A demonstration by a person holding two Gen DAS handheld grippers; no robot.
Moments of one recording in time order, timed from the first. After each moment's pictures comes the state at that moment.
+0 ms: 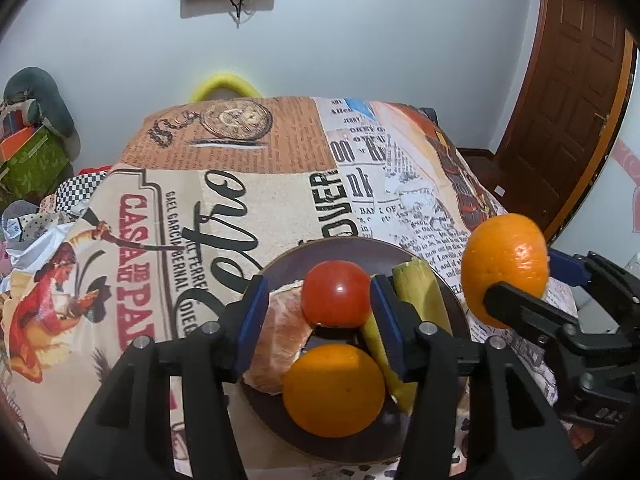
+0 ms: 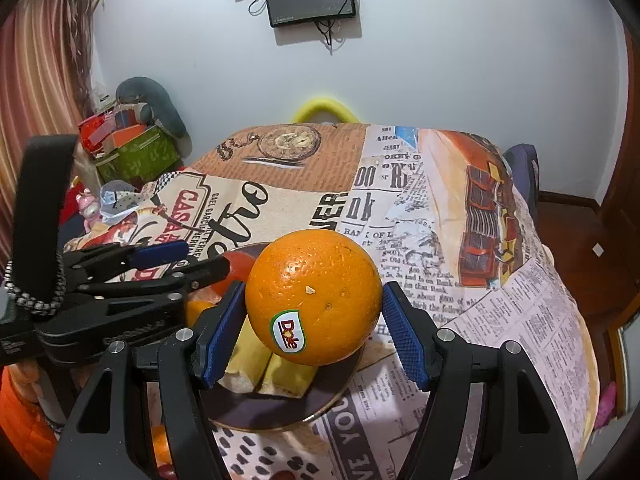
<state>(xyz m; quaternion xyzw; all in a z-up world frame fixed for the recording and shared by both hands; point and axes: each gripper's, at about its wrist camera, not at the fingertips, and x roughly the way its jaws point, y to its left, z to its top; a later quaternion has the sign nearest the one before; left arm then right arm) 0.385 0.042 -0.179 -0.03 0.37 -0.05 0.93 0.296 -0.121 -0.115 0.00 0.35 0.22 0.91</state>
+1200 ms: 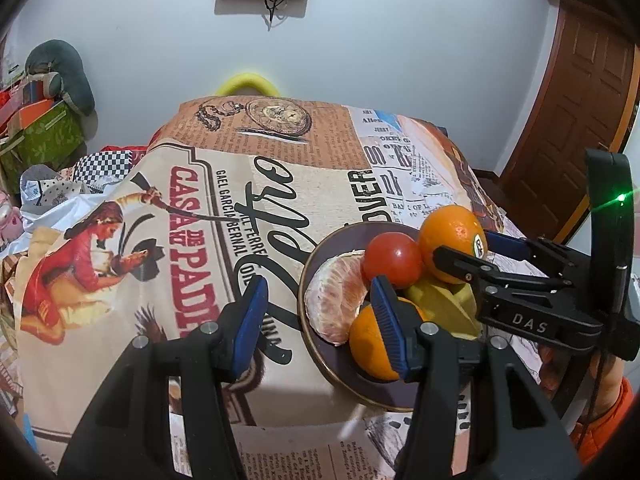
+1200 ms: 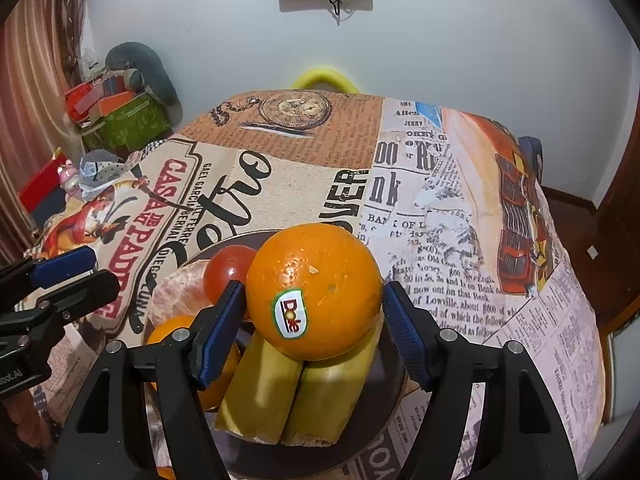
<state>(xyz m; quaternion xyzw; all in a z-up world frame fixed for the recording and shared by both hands) 0.341 0.094 -0.180 -0.07 0.36 -0.04 0.93 0.326 -0.078 -0.140 -0.04 0.39 0.21 0.90</state>
